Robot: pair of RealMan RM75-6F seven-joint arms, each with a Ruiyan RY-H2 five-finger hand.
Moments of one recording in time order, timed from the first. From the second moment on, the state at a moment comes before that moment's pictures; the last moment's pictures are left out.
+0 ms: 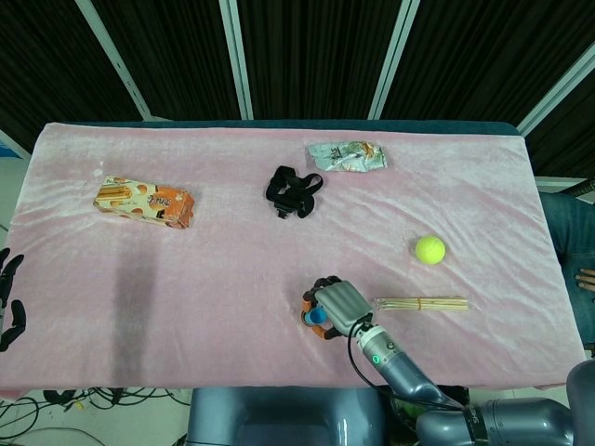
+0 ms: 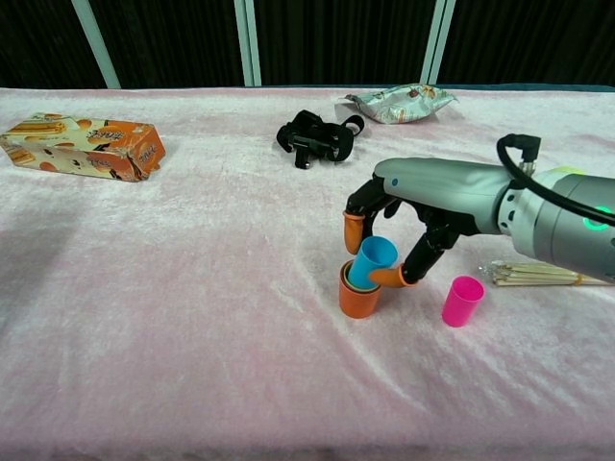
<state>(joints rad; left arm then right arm) -0.05 -1.06 -0.06 -1.69 1.44 1.52 0.21 0.77 -1.51 0.10 -1.86 -0.97 1.00 -0.48</state>
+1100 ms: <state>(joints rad) -0.05 -1.06 -0.05 -1.70 1.44 1.52 0.23 0.58 -1.40 -0.06 -1.92 -1.16 1.14 -0.43</state>
